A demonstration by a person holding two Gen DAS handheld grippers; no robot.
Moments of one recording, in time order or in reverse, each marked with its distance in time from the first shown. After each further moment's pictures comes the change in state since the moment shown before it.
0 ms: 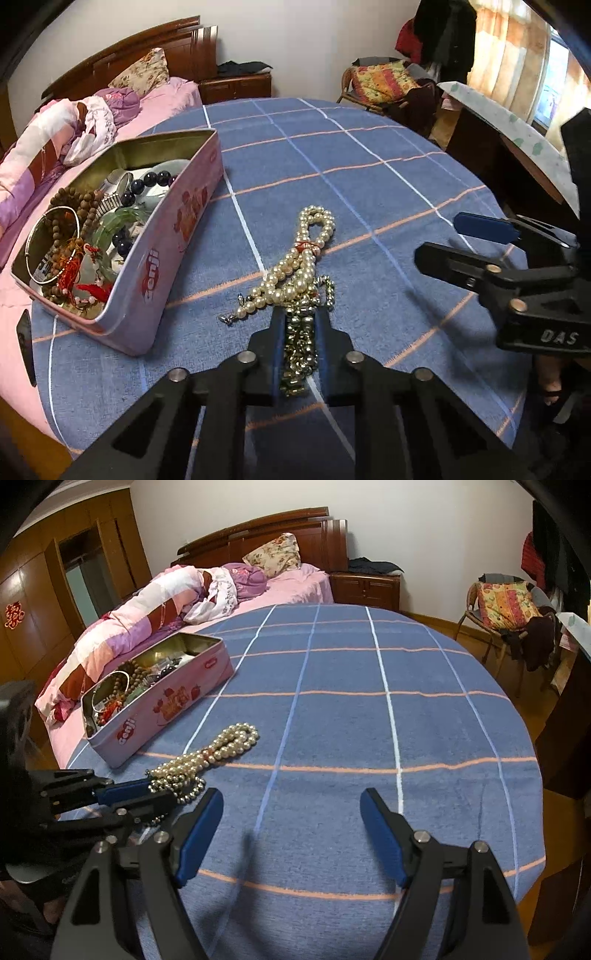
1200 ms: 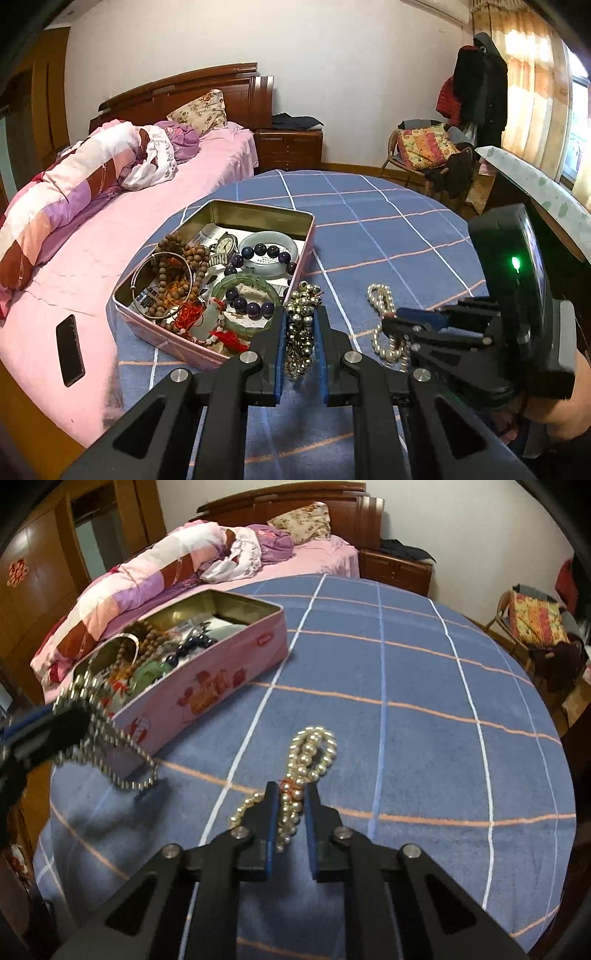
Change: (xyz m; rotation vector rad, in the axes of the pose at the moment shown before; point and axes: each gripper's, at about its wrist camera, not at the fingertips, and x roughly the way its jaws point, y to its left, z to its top) left arm -0.061 0.050 0.014 -0.117 -0.225 0.141; right arm 0.045 0.057 0.020 -0.125 0.143 -0.017
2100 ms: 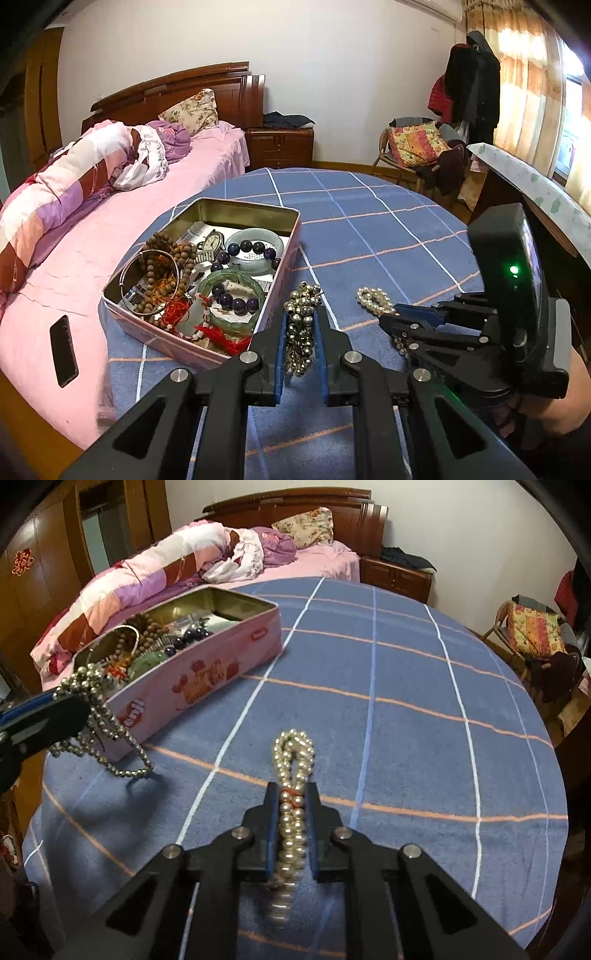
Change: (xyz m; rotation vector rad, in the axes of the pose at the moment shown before) left arm -0.001 -0.007 -0.002 0.013 0.004 -0.030; right arm -0.002 -0.003 -0.002 -0.026 -0.025 -0.014
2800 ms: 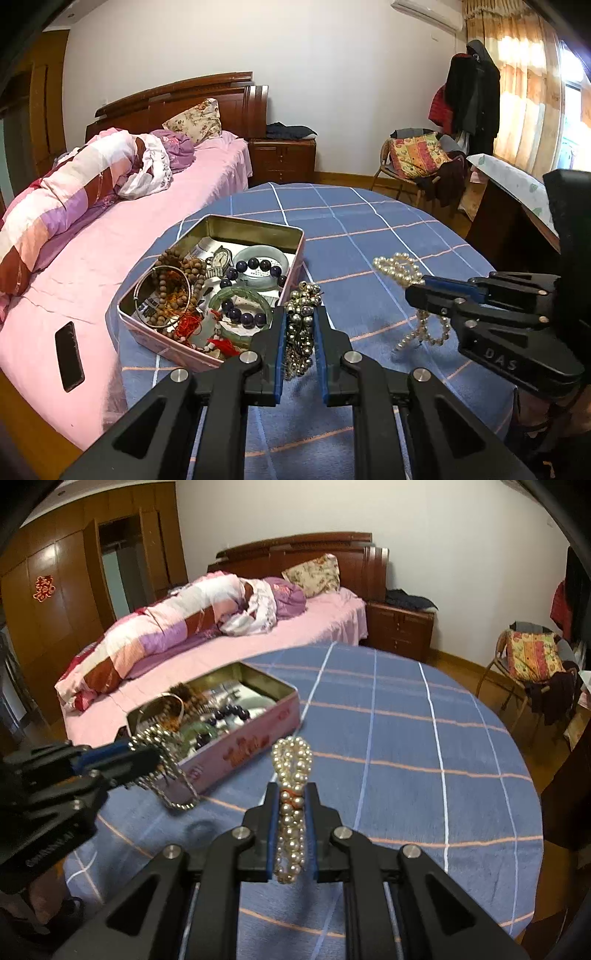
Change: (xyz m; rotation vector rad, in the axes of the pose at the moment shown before) left arm -0.016 0.004 0.008 -0.009 -0.040 0.004; right arm -0.058 0.009 0.021 0.012 -0.188 0.057
